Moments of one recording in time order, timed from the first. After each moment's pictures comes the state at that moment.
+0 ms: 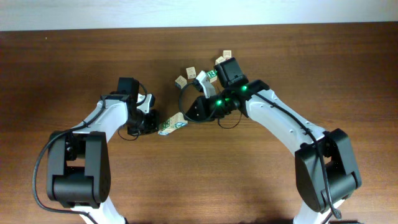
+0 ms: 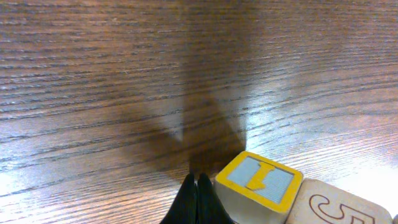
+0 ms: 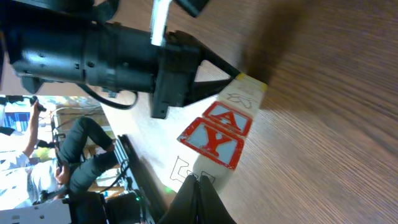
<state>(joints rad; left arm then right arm) -0.08 1.90 1.13 -0.68 0.35 -0.14 0.47 1.89 1.38 -0.56 -0.84 0.31</state>
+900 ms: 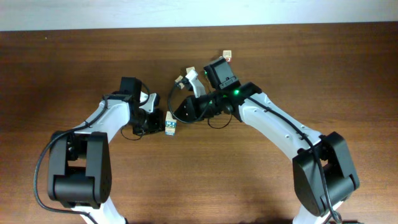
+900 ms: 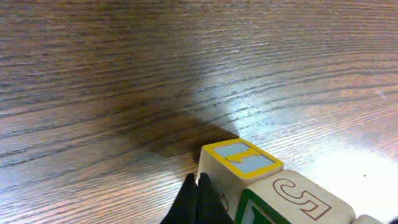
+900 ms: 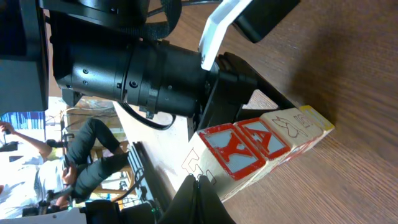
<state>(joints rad) -0.09 1.90 1.13 -0.67 0.45 -0.14 0.53 1.88 1.39 -0.47 -0.84 0.40</state>
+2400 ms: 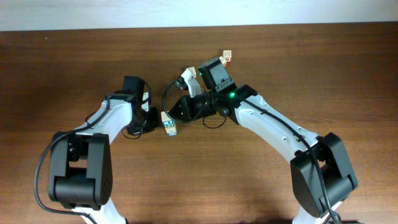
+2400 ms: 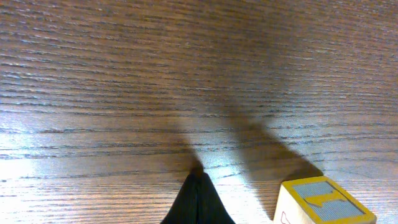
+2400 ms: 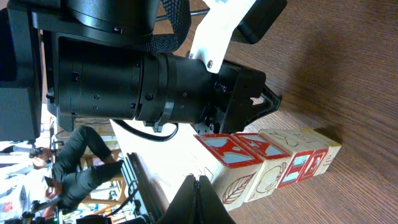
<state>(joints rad) -0.11 1.89 1.13 -0.66 0.17 -0.29 0.56 1.88 1.39 -0.40 -0.78 0.43</state>
